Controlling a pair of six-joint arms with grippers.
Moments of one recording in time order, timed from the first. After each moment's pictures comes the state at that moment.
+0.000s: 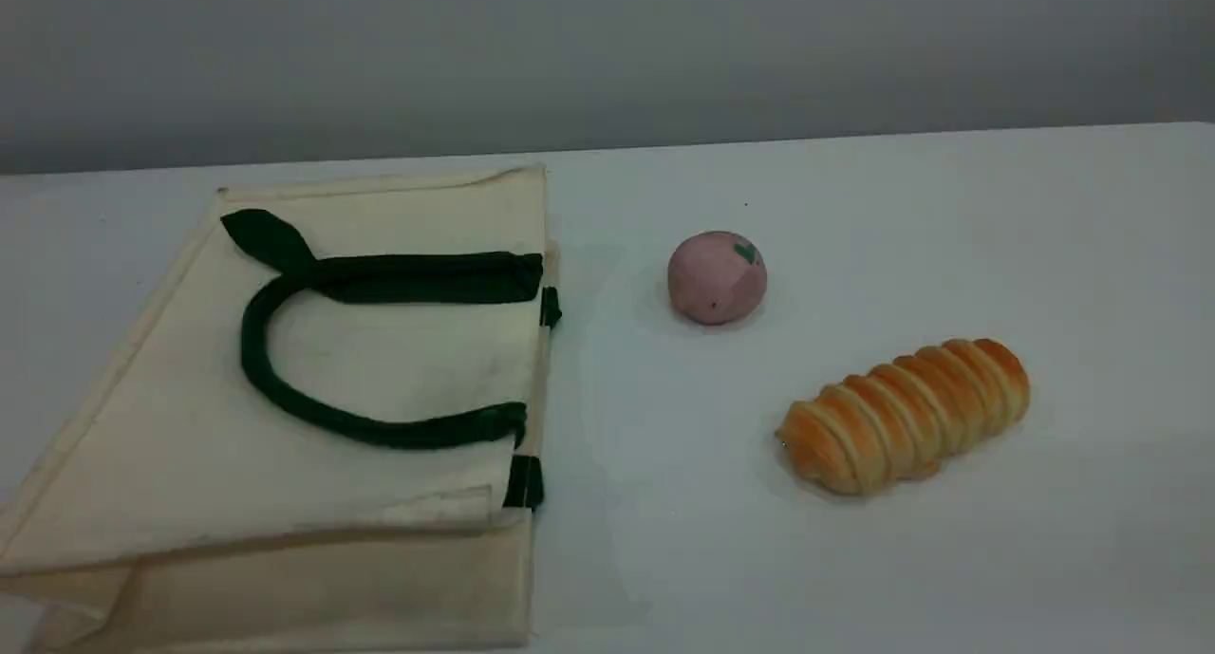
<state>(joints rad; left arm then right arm) 0.11 0.00 -0.51 -0.08 1.08 0.11 -0.01 0.00 -0.52 0.21 1.10 -0.18</state>
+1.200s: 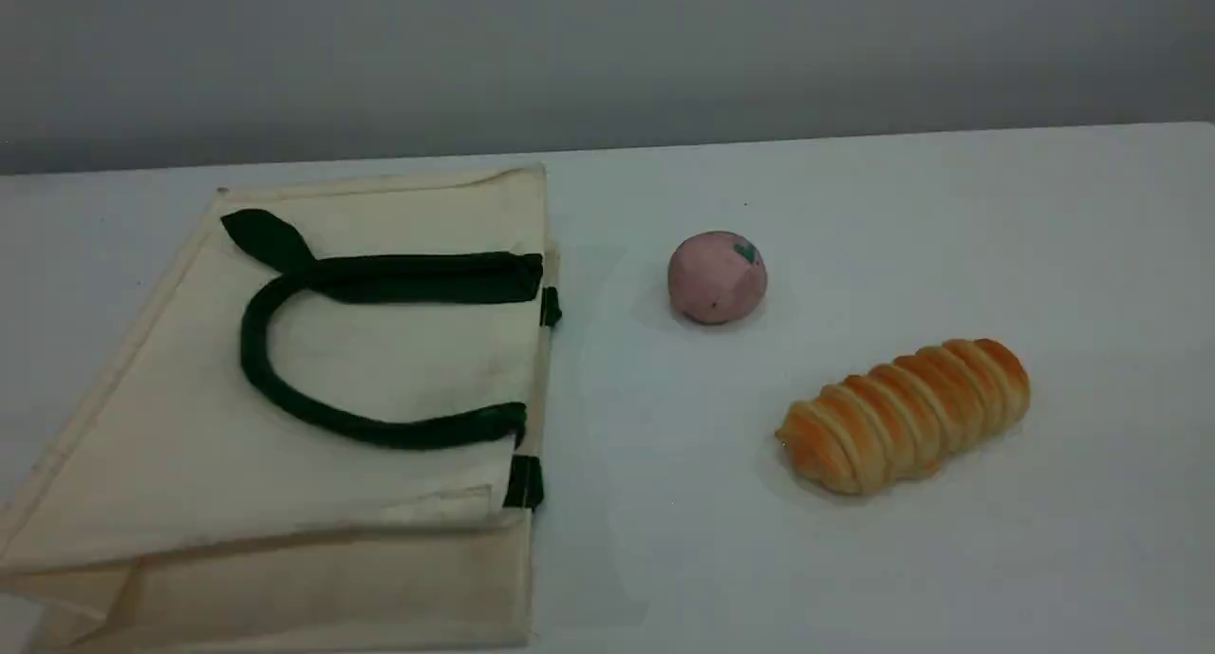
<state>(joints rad) 0.11 0.28 -0.67 -0.08 1.04 0.07 0.06 0.24 -0.71 0.26 0.96 -0.15</state>
